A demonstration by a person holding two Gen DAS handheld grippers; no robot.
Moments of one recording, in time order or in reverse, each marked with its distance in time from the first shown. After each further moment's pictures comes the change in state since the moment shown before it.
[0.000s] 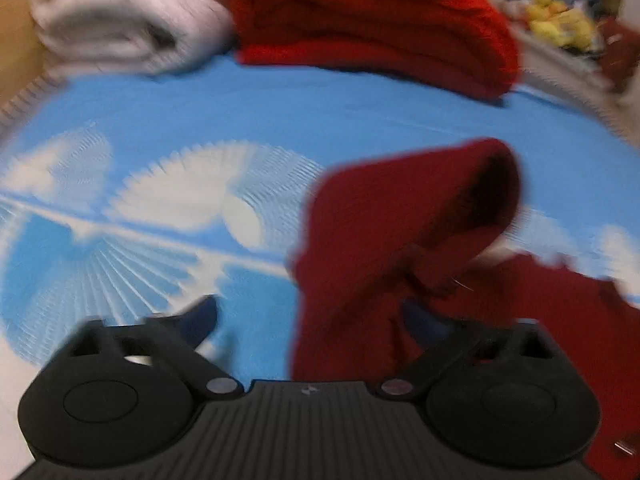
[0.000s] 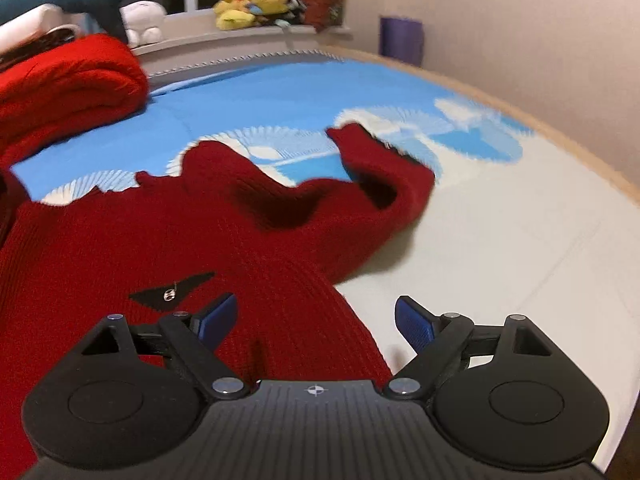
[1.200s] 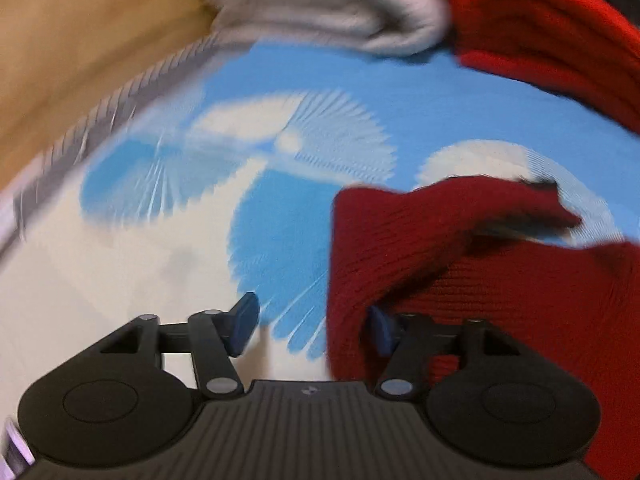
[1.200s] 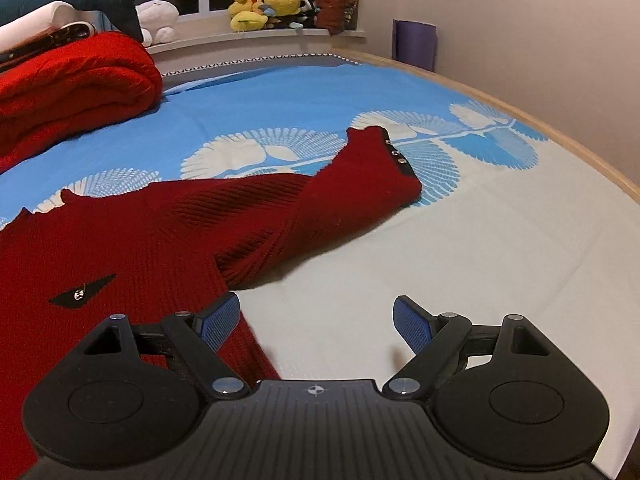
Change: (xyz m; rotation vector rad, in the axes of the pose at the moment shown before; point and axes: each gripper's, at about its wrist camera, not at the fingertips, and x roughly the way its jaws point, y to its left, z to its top) left arm 0.017 0.243 -0.039 -0.206 0.085 0.191; right arm 0.008 0.015 -0.004 -0.056 -0.023 0.007
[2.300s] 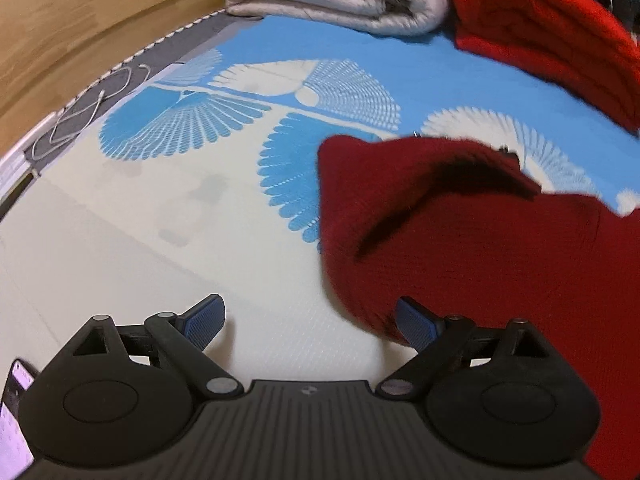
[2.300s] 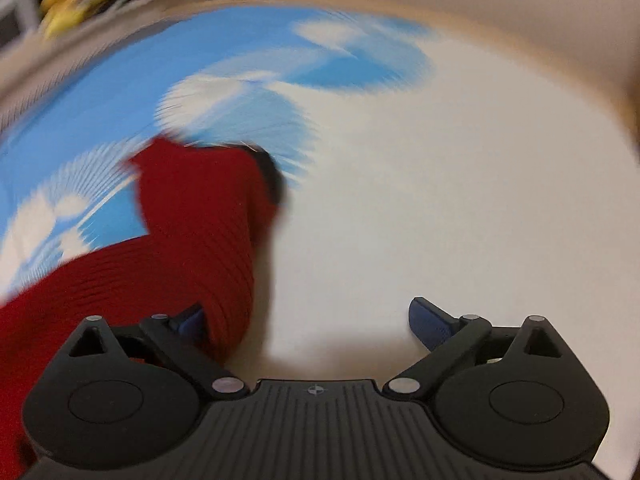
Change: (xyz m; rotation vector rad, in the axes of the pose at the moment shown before) left arm -0.042 0.030 -0.054 -0.006 0.029 -0.067; right arm 0.112 -0.180 0.032 0.563 0.213 -0.184
